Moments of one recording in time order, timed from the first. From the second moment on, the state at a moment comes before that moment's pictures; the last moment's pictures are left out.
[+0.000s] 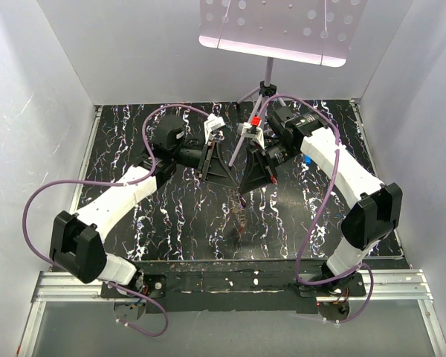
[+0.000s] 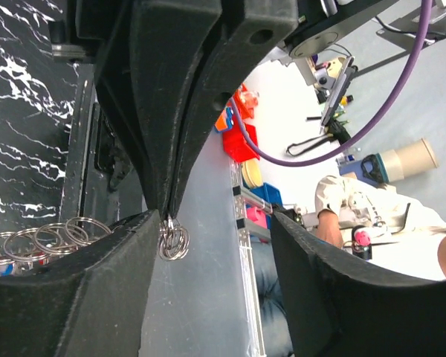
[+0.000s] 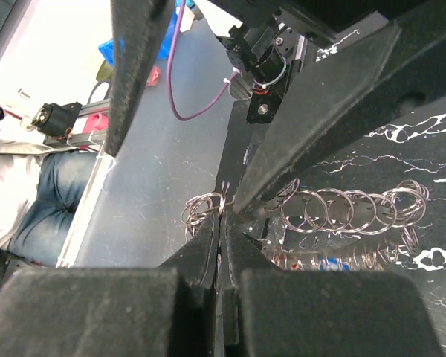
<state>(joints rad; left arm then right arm) -0.53 1.40 1.15 0.08 1.31 -0.79 0.53 1.68 1.67 -1.39 -1.37 -0.79</state>
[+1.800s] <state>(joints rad) -0.58 1.57 1.50 -0.80 1.16 -0.17 0.54 1.68 1.67 -1.43 -1.32 -0.76</state>
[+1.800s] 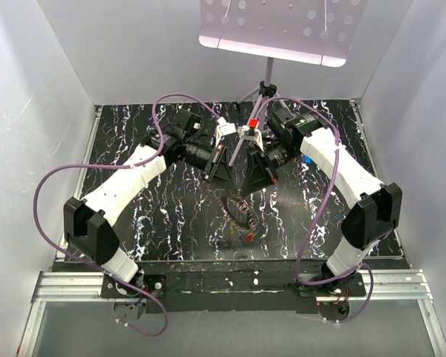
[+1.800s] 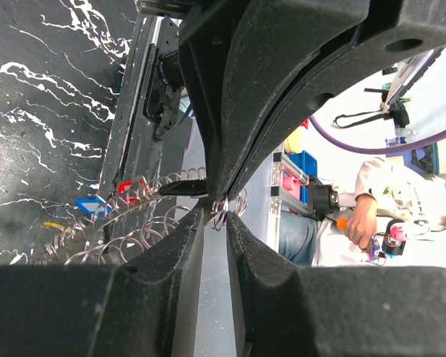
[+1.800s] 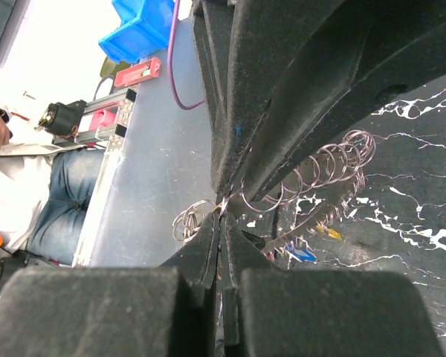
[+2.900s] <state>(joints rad) -0.59 1.56 1.43 -0.64 1.17 -0.31 0.52 1.68 1.66 -1.41 -1.32 -0.69</state>
